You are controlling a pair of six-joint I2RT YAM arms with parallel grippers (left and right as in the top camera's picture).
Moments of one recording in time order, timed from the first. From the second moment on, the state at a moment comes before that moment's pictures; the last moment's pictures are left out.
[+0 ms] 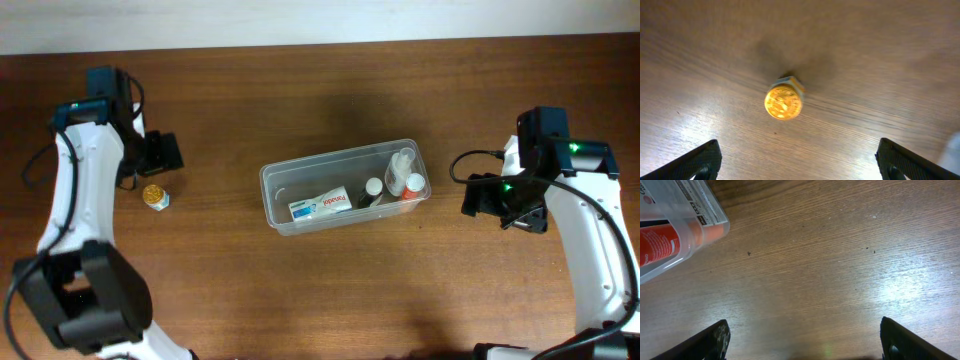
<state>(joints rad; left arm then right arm) 0.17 1.86 1.62 -1.16 -0.09 -0.13 -0.14 1.47 1.28 -1.29 -0.08 0.16</state>
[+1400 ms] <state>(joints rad) 0.19 2.04 1.66 -1.20 -0.09 -0.10 -0.14 1.47 1.28 -1.29 -0.08 0.16</state>
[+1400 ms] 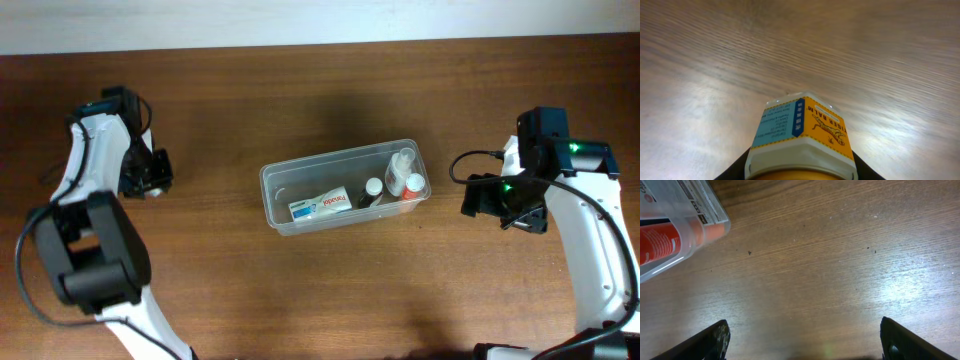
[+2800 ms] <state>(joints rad) -0.64 2.12 1.68 -0.89 0.00 0.23 -0.14 1.47 1.28 -1.29 -0.09 0.16</state>
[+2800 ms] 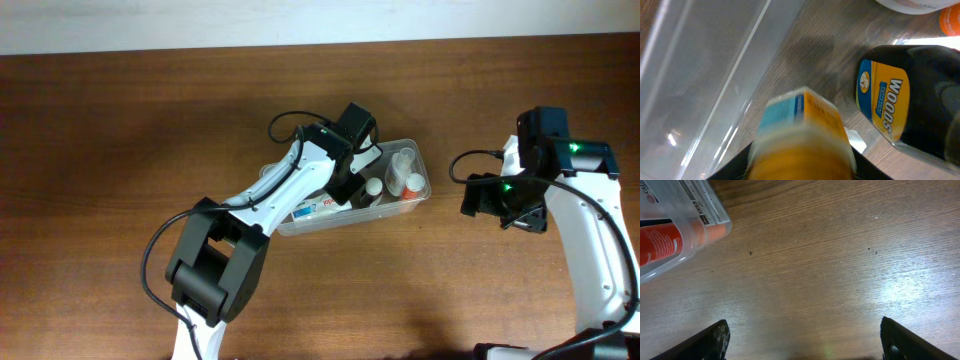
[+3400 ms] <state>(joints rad) -0.60 1.88 1.78 -1.03 -0.11 0.17 -0.14 1.47 1.28 -1.27 -0.09 0.15</state>
